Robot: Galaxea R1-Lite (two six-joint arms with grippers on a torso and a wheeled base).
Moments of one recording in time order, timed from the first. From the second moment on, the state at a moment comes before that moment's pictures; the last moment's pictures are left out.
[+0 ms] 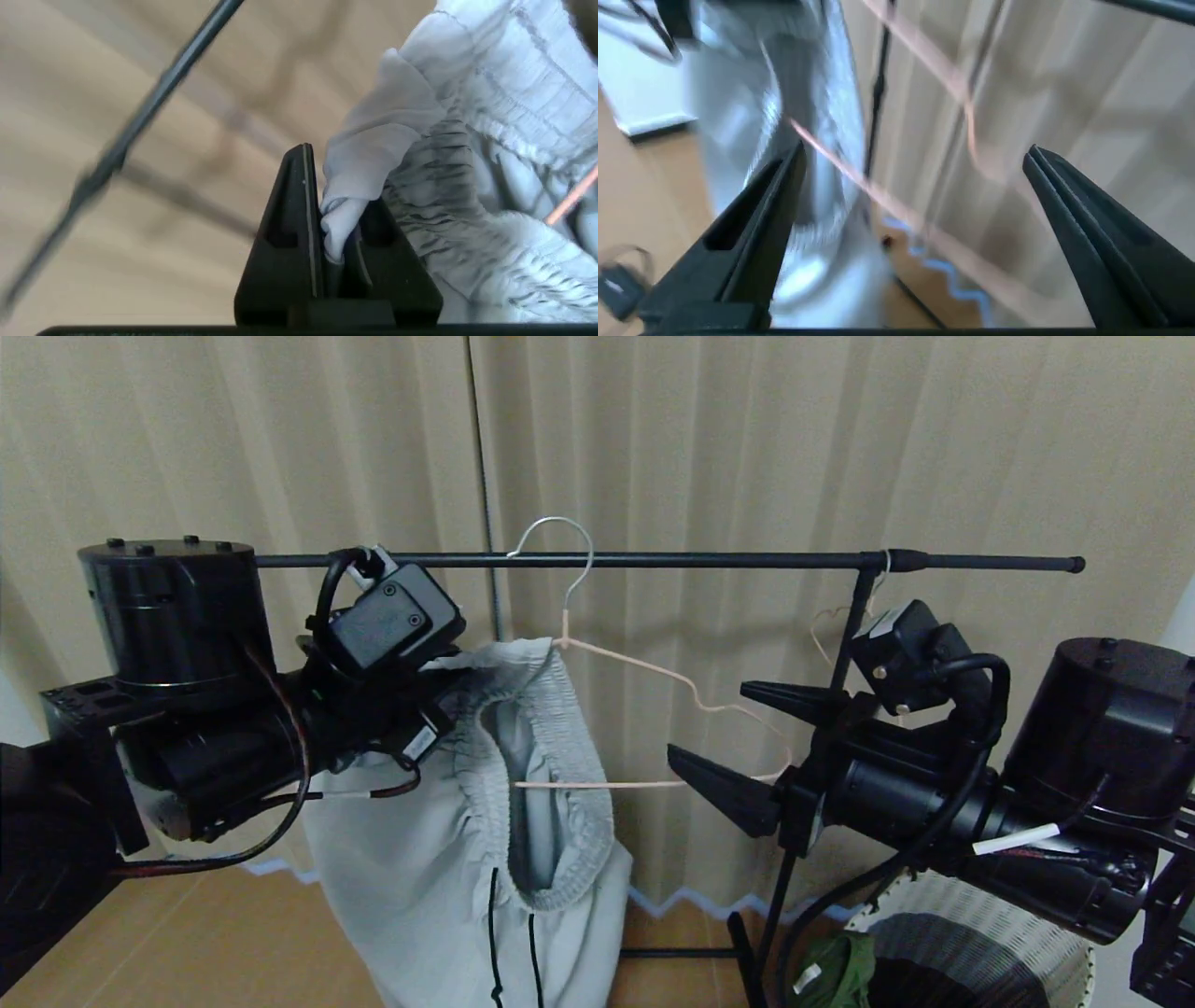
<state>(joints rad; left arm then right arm) -0.48 1.56 -0.83 -0.54 0.10 0.70 0.68 1.60 -0.62 -0.88 0.09 -0.04</state>
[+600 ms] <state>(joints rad) -0.54 1.55 -0.84 -0.54 0.29 0.34 0.73 1.67 -0.53 -0.98 0.08 -0.07</state>
